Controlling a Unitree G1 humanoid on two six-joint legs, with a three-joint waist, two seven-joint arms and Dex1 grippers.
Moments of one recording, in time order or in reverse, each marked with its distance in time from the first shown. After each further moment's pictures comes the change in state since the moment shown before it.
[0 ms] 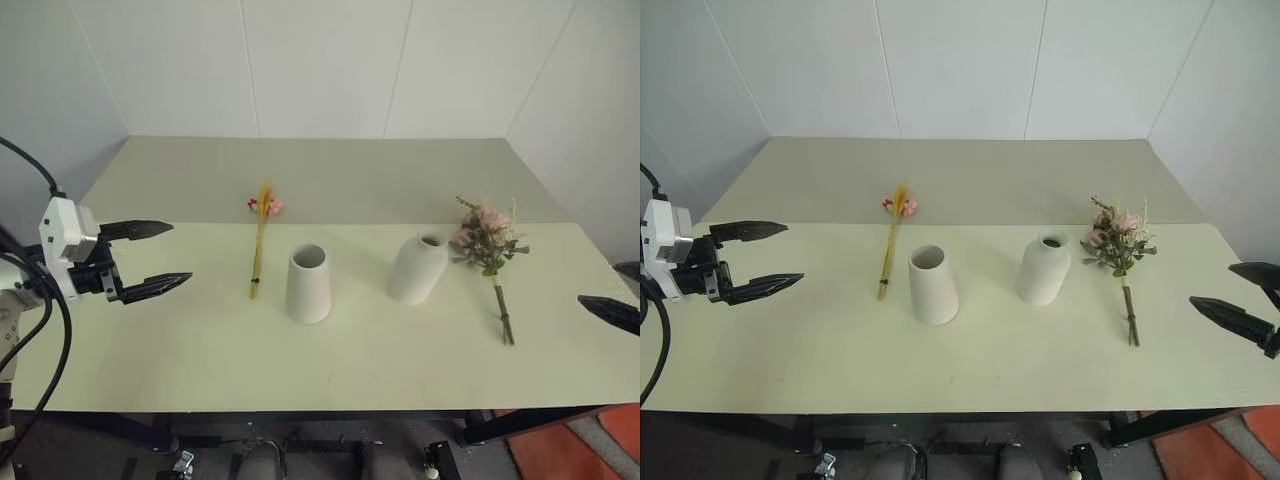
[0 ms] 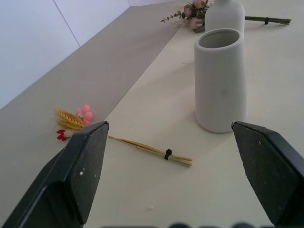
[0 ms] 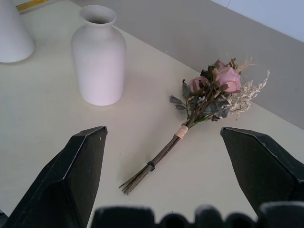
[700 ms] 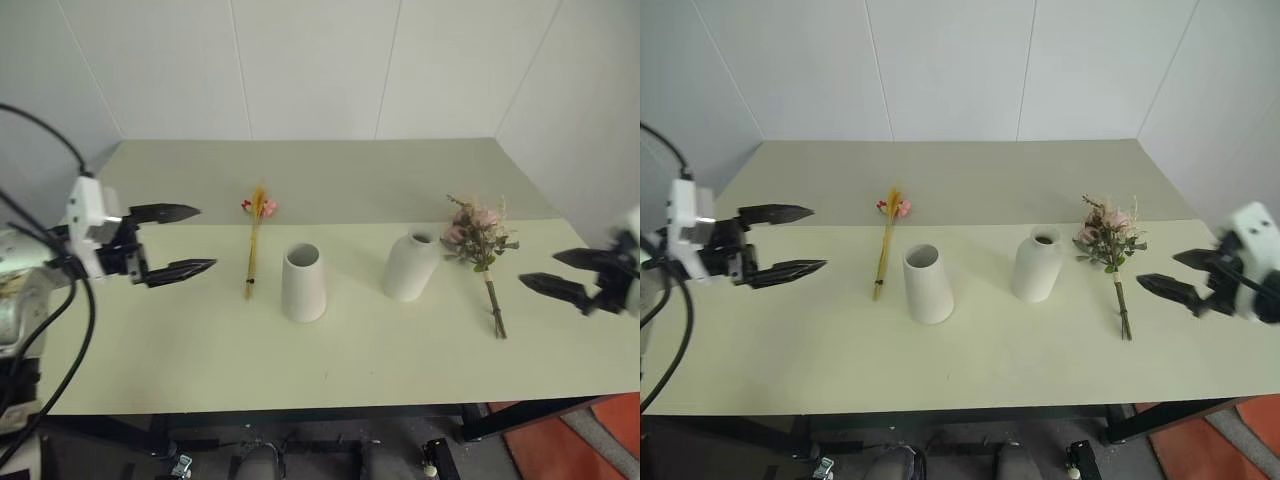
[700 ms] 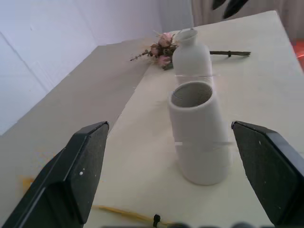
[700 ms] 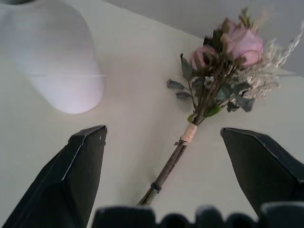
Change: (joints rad) left arm -0.249 -0.098 -0.188 -0.007 -0.007 0.013 -0.044; right arm -0.656 -0.020 0.675 0.172 -0.128 0.461 -0.369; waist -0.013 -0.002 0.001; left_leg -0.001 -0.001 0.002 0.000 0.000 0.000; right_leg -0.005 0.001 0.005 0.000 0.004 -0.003
